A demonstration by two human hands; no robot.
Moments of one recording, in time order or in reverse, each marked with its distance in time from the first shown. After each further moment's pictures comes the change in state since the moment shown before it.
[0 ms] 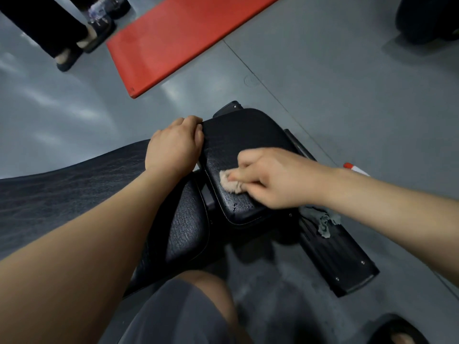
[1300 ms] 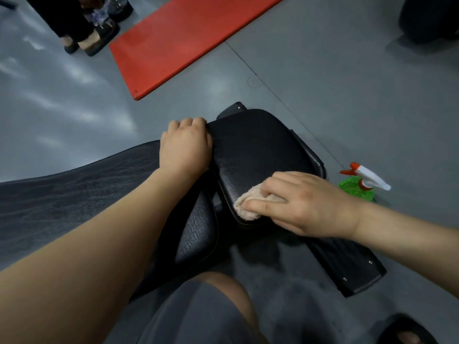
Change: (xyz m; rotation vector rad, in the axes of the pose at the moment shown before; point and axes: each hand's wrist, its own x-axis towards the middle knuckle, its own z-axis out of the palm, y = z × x) left_hand -0.002 0.006 -0.002 0.048 0.032 -0.026; right_hand -0.046 -0.005 0.030 -0.182 0.133 -0.145
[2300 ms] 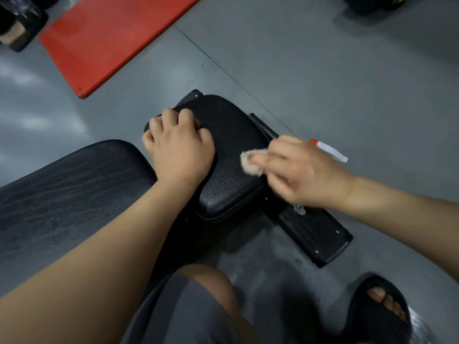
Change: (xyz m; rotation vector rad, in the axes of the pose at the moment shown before) left_hand -0.023 0.081 0.019 -0.209 0.054 -0.099; right_hand -0.047 0.025 -0.009 -0.034 0.126 0.365
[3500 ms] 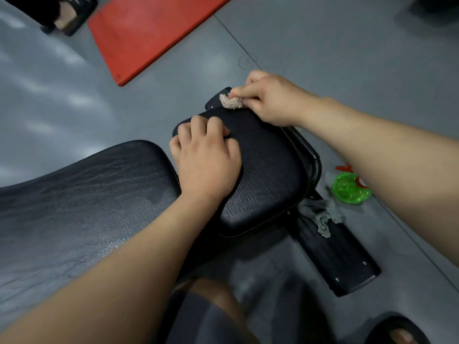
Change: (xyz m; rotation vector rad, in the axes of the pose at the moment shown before) left_hand 0.002 -0.003 0.007 0.064 0.076 0.002; right_hand 0.176 0.078 0.034 0.250 -0.171 0.172
